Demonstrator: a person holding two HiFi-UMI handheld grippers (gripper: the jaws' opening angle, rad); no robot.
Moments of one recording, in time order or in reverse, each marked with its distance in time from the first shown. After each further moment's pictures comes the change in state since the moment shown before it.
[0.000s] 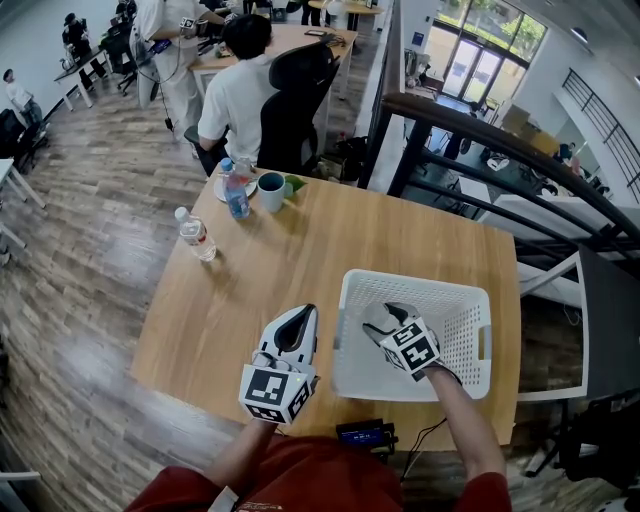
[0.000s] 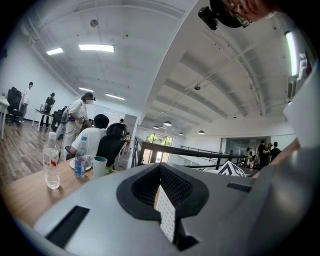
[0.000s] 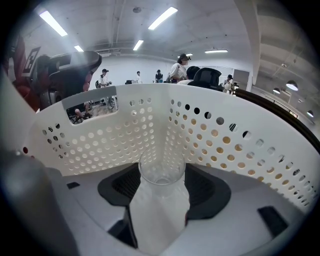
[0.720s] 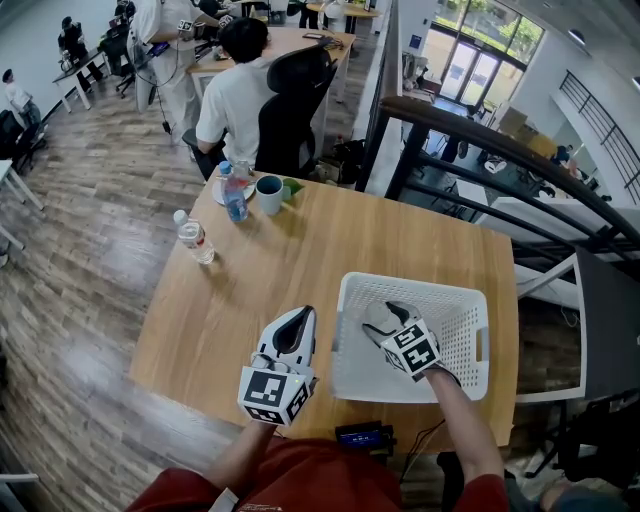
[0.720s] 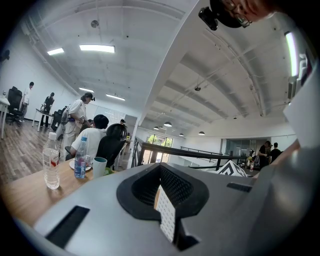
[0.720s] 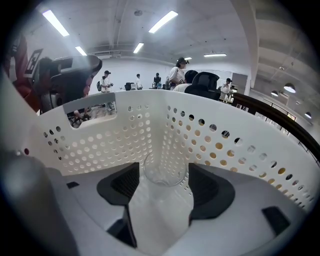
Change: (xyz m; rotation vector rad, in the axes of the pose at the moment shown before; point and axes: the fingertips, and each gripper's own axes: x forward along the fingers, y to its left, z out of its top) left arm 0.000 0.000 0.002 -0.003 -0.009 0.001; right arm -0.006 -0.006 0.007 0.001 -0.038 -0.017
